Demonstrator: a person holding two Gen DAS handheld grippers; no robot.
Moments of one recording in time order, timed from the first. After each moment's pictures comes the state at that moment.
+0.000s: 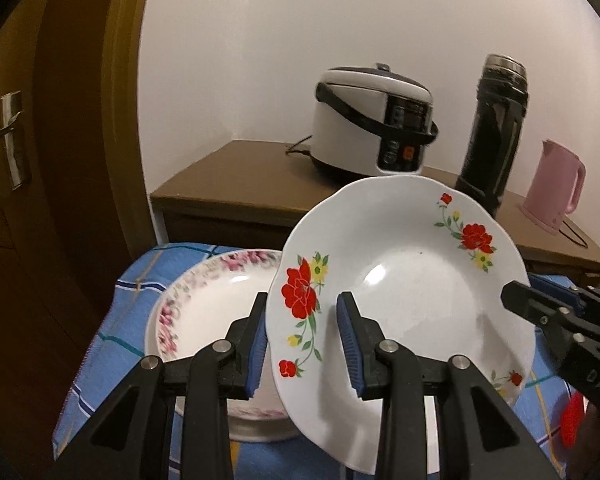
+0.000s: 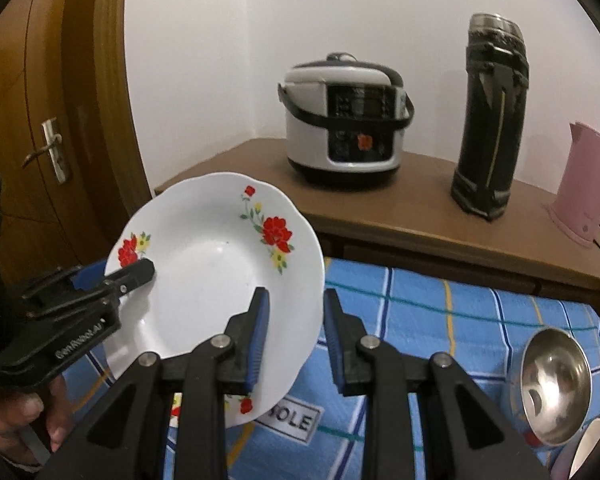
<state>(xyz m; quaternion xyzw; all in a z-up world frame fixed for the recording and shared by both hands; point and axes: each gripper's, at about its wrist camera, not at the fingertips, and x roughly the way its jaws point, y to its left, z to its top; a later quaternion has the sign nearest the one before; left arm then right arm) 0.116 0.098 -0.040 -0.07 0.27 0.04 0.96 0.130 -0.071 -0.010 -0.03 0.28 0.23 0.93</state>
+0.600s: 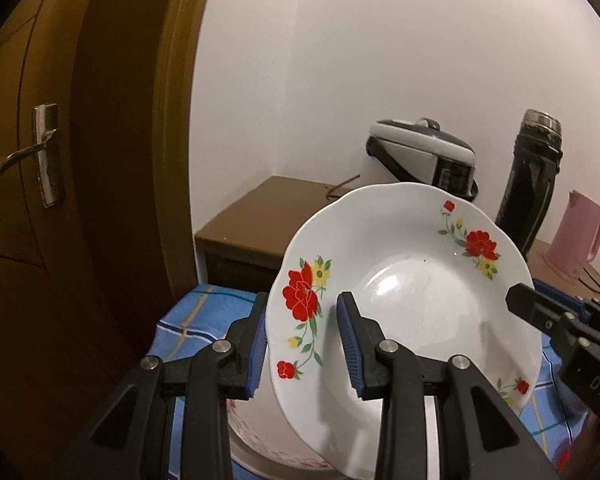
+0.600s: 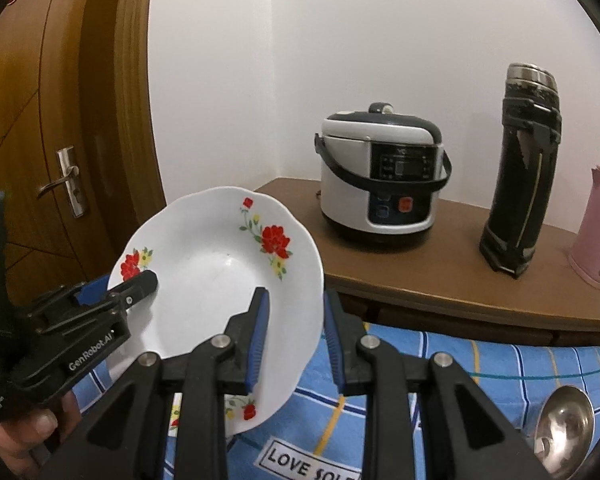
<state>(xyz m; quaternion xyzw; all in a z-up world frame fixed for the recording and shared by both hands) 0.120 0.140 -0.007 -0.09 0.22 0.09 0.97 0.142 -0.025 0.023 -0.02 0.23 0.25 0.94</state>
